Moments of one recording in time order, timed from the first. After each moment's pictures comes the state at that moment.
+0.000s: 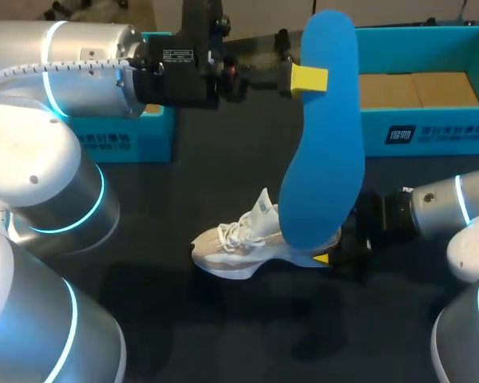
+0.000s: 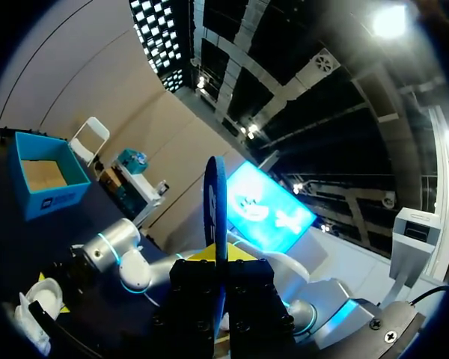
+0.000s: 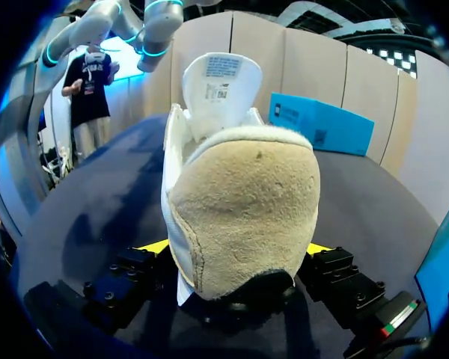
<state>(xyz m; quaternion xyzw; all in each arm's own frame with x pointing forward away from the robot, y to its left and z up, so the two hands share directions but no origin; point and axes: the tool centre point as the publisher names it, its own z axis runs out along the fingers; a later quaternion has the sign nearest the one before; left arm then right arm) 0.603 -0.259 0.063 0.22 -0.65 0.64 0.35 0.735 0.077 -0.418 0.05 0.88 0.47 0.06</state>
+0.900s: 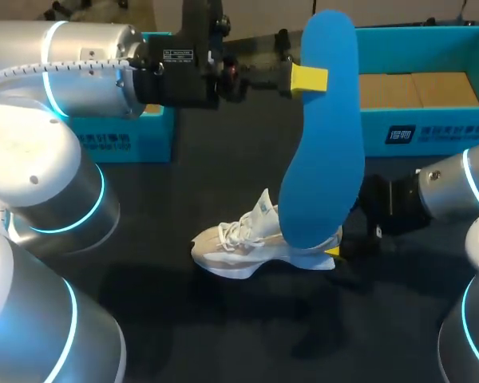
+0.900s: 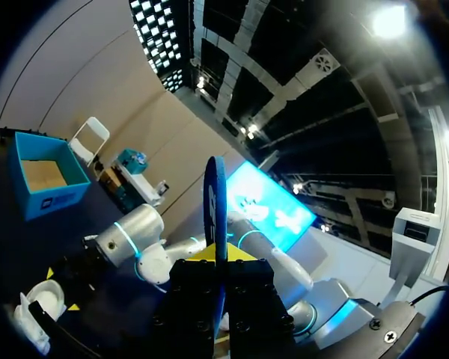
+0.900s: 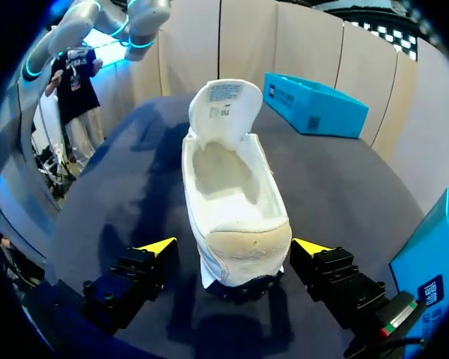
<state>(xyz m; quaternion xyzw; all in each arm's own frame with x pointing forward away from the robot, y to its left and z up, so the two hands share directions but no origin) 0.603 -0.259 0.063 0.22 -0.65 0.64 0.35 0.717 0.054 -0.365 0.09 0.92 0.38 0.06</state>
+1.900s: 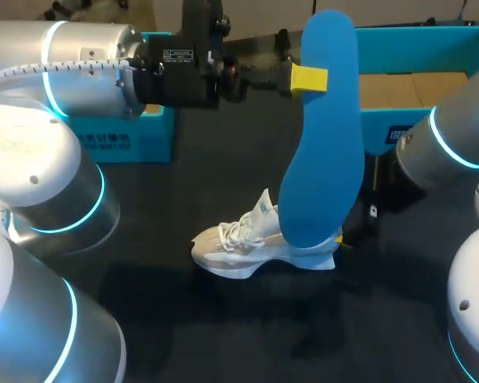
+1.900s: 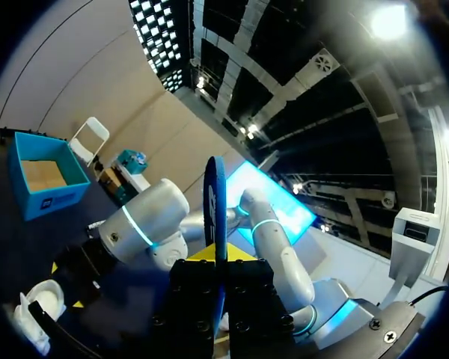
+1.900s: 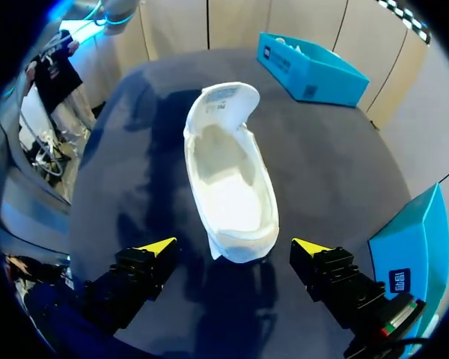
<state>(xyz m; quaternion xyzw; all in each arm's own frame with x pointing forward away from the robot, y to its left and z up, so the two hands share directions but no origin) 0.603 -0.259 0.063 0.22 -0.65 0.64 0.35 0.710 0.042 -0.320 0.12 0.97 0.22 0.05</state>
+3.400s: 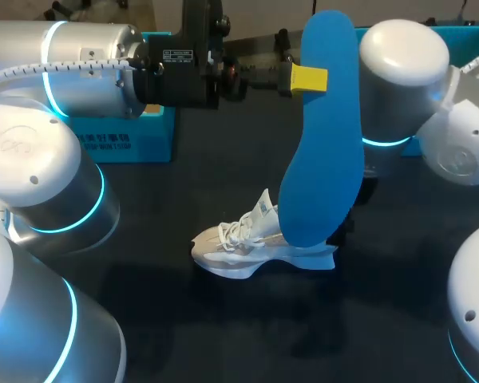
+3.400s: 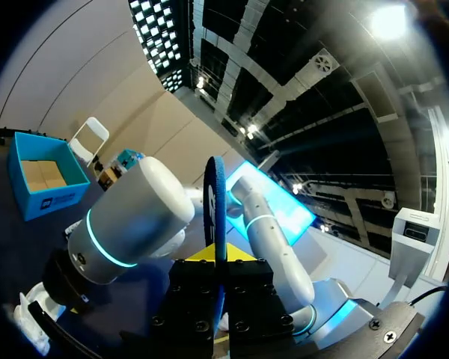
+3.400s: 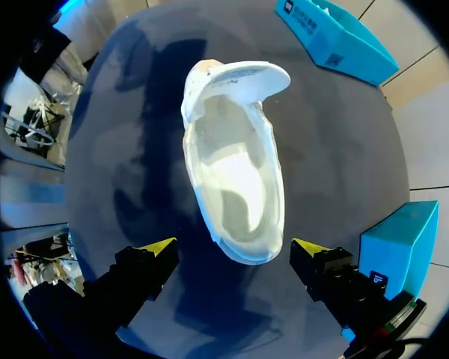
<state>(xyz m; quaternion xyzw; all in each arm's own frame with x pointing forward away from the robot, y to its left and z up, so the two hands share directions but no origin) 0.603 -0.259 0.063 0.22 -0.65 0.64 0.35 0.709 0.057 -0.316 0.08 0.99 0.04 0.04</state>
